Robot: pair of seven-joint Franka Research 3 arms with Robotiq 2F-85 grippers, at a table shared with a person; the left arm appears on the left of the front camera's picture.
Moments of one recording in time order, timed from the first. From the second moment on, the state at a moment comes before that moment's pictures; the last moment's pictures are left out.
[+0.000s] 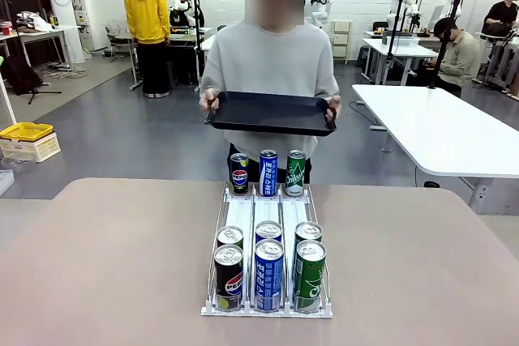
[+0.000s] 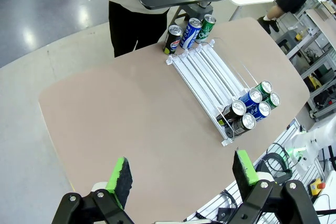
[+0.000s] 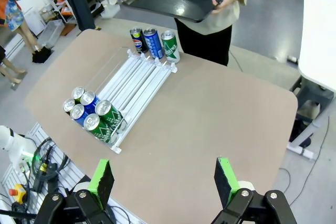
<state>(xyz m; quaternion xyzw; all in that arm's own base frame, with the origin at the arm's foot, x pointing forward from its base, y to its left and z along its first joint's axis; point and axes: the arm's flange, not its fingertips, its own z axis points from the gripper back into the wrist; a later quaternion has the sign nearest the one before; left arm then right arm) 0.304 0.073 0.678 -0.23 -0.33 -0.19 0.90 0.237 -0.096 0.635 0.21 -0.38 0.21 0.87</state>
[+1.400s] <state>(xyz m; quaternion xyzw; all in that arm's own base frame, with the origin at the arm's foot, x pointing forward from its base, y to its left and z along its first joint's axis) 0.304 0.073 0.678 -0.23 -0.33 -0.19 0.90 0.237 -0.096 0.635 0.21 -0.38 0.21 0.87</state>
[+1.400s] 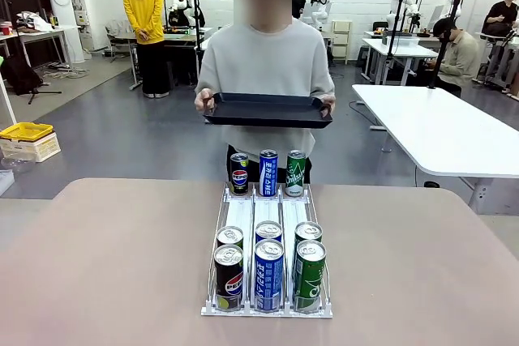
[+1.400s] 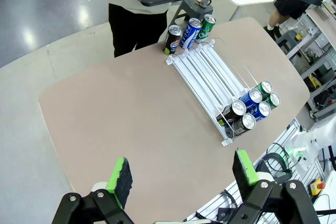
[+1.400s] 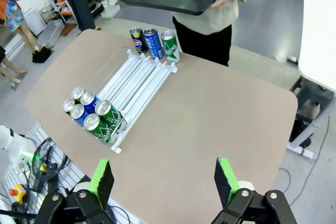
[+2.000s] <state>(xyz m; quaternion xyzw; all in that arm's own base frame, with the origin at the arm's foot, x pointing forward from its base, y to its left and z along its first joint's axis) 0.304 0.073 0.678 -0.23 -0.33 -0.19 0.90 0.237 -0.096 0.635 0.21 -0.38 0.21 0.87</state>
